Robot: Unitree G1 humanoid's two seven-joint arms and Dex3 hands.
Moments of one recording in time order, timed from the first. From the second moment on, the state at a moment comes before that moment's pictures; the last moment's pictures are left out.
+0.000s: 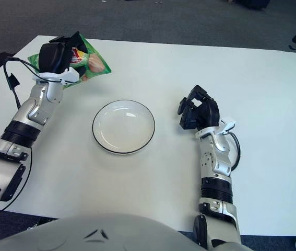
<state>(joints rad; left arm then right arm) -0.64 0.44 -0.28 0.31 0.65 -0.12 0.41 -0.16 -0.10 -0.30 0.19 0.37 -0.09 0.30</state>
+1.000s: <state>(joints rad) -0.56 0.30 -0.35 0.08 0.61 -0.42 0.19 -0.17 -0.10 -0.29 0.21 0.37 -0.10 0.31</state>
